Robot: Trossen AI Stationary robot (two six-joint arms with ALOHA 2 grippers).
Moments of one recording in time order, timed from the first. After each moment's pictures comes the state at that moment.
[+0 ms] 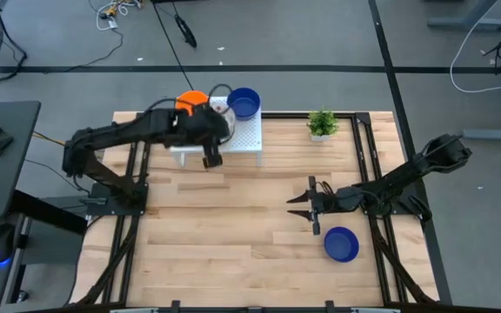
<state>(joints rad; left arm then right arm) 0.16 1.50 1.64 -1.06 -0.39 0.14 0.36 1.29 0.23 0.85 0.32 0.00</state>
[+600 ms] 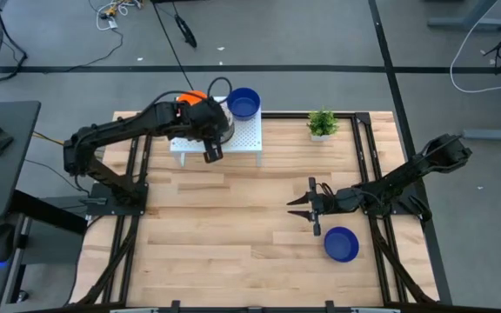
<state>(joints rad) 0.29 1.51 1.56 -1.00 -0.24 0.14 0.37 1.29 0.23 0.84 0.32 0.00</state>
